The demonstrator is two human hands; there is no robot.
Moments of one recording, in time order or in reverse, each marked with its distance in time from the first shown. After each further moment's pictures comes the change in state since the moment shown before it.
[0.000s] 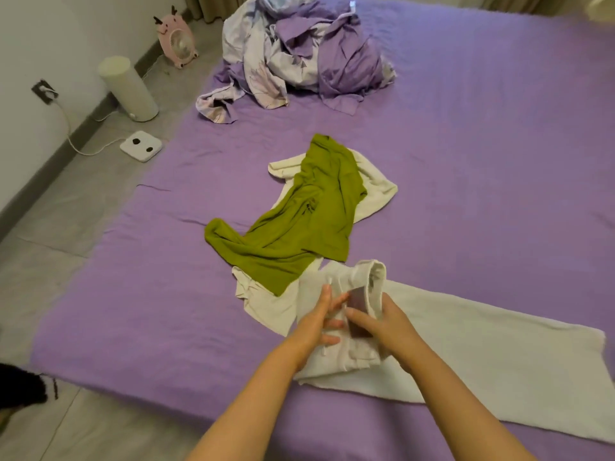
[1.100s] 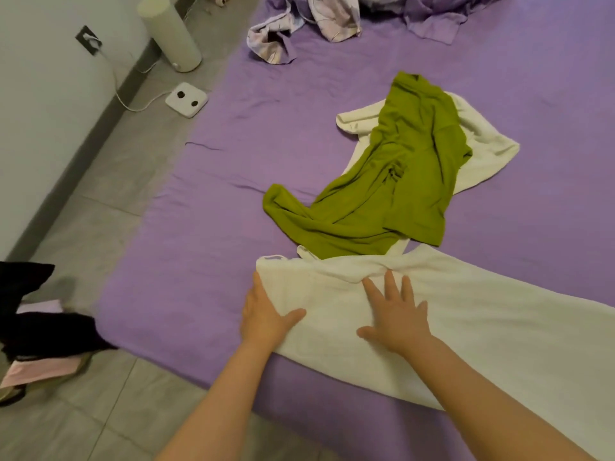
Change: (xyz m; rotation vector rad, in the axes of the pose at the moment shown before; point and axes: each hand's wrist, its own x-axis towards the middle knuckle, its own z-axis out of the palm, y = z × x) left_hand 0.041 -0.093 -0.224 0.799 0.679 -0.190; right_hand 0.119 0.048 0.146 -1.039 -0.274 0.021
